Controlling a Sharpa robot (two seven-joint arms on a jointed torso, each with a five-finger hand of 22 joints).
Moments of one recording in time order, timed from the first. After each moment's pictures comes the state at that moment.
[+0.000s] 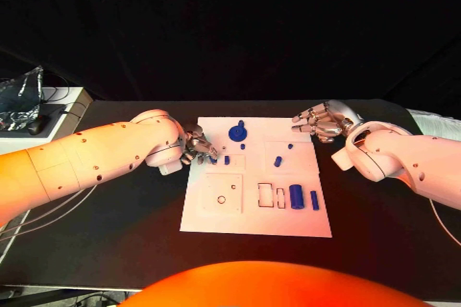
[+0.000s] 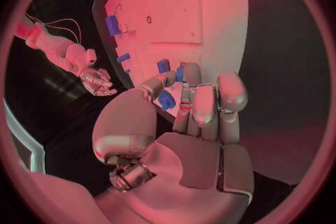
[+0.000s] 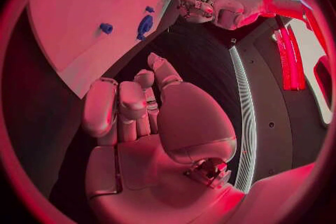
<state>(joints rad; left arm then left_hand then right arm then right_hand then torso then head) 1.16 -0.71 0.00 1.40 -1.01 0.06 -0.58 0.94 -0.03 0.57 -0.13 0.48 1.05 0.07 0.51 0.25 1.23 -0.02 0.84 0.54 1.43 -0.10 1.25 1.18 0.07 1.37 -0.11 1.05 1.31 1.21 -0.83 -0.16 1.35 -0.70 -0.40 0.15 1.28 0.02 -0.04 -0.17 0.45 1.07 0.11 0.08 0.24 1.20 0.01 0.85 0.98 1.44 -0.07 1.13 0.91 0.08 1.47 -0.08 1.11 1.31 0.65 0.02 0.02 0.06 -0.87</state>
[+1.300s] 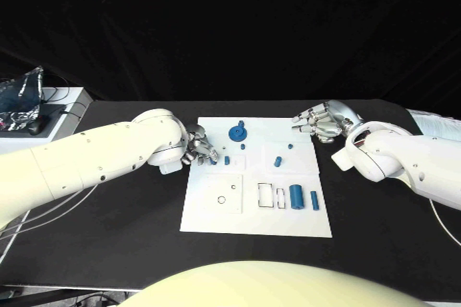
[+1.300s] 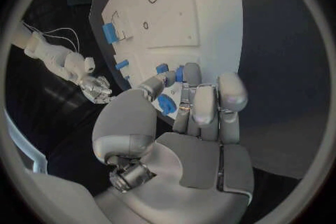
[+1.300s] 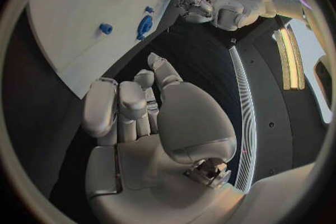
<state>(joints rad) 1.16 -0.70 0.00 1.39 -1.06 0.12 -0.59 0.94 -0.03 0.57 -0.13 0.48 1.05 0.06 0.51 0.26 1.23 -0.02 0.84 0.55 1.43 -0.09 1.25 1.18 0.07 1.37 -0.11 1.05 1.31 1.21 -0.83 -0.16 1.35 -0.70 -0.39 0.15 1.28 0.02 -0.04 -0.17 0.45 1.07 0.12 0.08 0.24 1.19 0.01 0.85 0.98 1.44 -0.07 1.13 0.91 0.08 1.47 -0.08 1.11 1.31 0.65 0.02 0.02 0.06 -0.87</state>
